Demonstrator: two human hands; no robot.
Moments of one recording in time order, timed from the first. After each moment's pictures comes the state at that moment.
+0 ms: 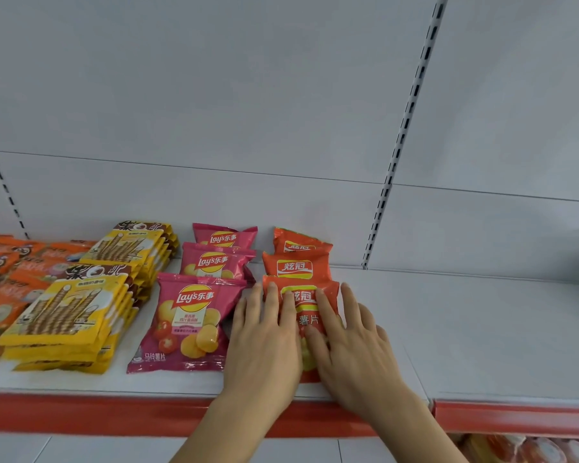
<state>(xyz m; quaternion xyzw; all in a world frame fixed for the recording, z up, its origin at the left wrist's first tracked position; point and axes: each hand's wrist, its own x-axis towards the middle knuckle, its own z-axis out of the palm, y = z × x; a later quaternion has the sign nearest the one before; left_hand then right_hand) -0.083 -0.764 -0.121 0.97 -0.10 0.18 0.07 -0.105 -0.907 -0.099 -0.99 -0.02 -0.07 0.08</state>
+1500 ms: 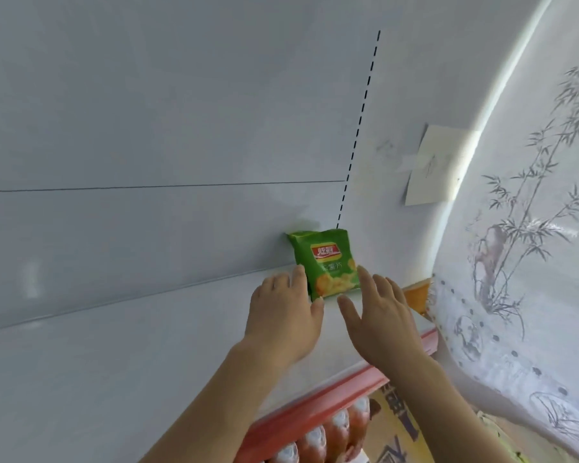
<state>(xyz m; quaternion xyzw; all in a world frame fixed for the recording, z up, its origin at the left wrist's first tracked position) -0.082 -1.359 -0.071 0.91 -0.37 0.03 0.20 -0.167 -1.501 -0.088 -0.94 0.28 -0.20 0.09</state>
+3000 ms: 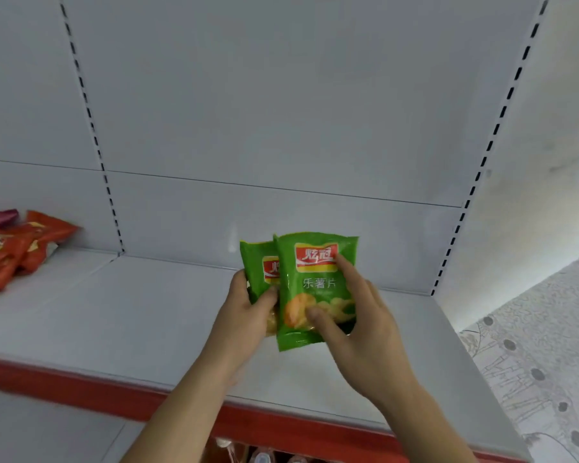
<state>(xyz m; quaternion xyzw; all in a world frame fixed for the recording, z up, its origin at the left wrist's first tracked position) -0.110 -1.343 -0.075 0.72 0.04 0.10 0.69 -0.126 -1.522 -0.074 -0.85 -0.16 -0.23 0.45</state>
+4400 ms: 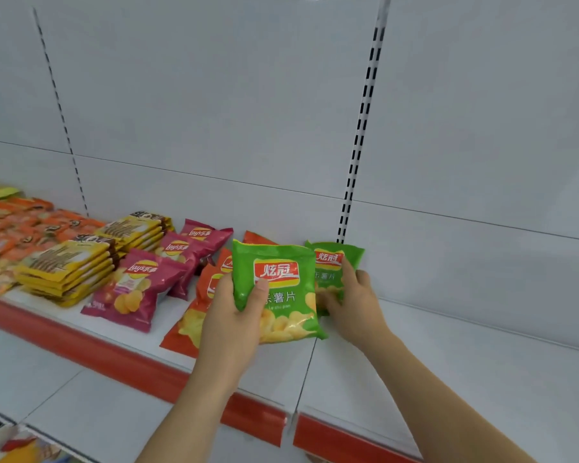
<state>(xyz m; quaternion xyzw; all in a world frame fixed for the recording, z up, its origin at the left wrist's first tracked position) -0.113 -0.908 -0.075 0.70 0.12 0.28 0.64 0.019 -1.077 -0.100 -0.92 -0.14 -0.10 0.34</state>
